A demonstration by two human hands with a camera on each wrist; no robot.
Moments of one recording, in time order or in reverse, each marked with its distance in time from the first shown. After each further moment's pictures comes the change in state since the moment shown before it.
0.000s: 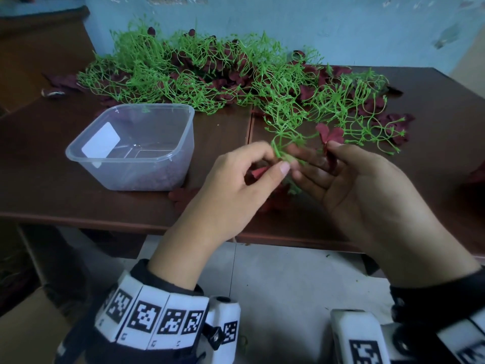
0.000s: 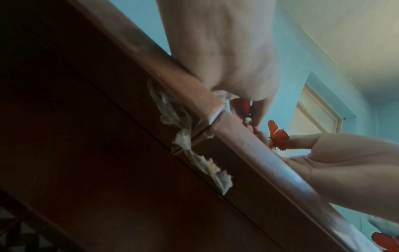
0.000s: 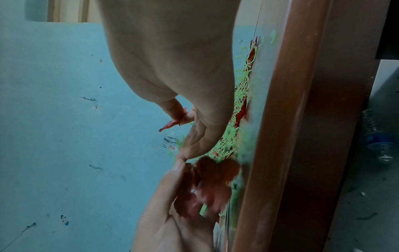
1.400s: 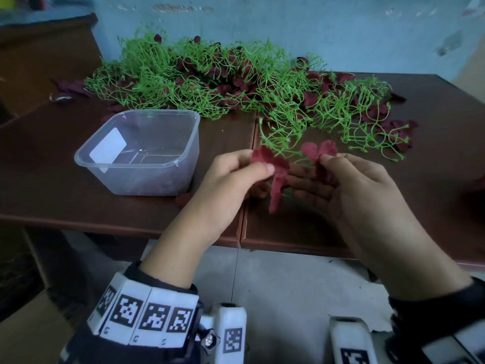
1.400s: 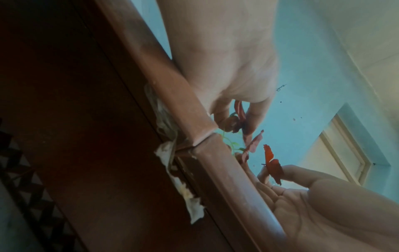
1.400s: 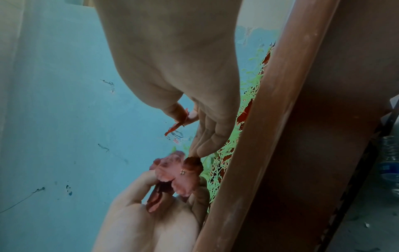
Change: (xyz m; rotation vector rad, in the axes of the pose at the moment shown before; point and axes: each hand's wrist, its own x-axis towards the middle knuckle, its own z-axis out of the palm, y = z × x) left_hand 0.009 -0.006 -0.006 -0.475 0.056 -0.301; right_hand -0.004 0.008 0.007 -0.286 0.076 -0.071
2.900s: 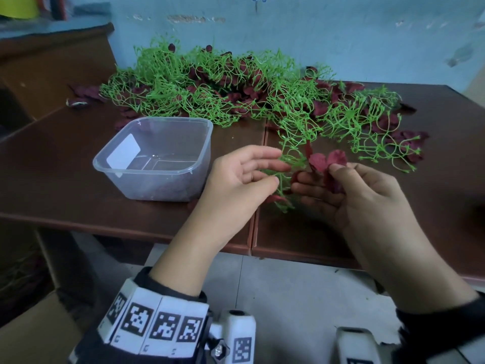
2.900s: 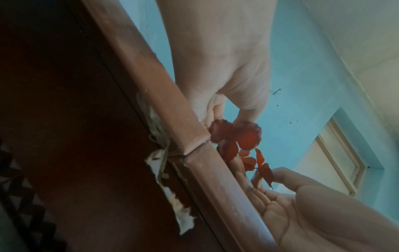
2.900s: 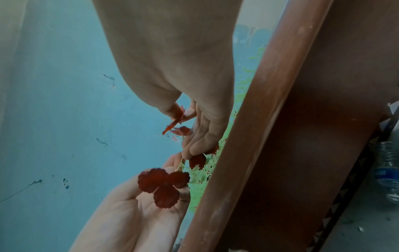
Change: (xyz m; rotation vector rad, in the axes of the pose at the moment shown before) left_hand -0.003 0.003 -0.006 0.096 0.065 0.094; right_hand 0.003 0.008 0.001 -0.014 0.015 -0.069
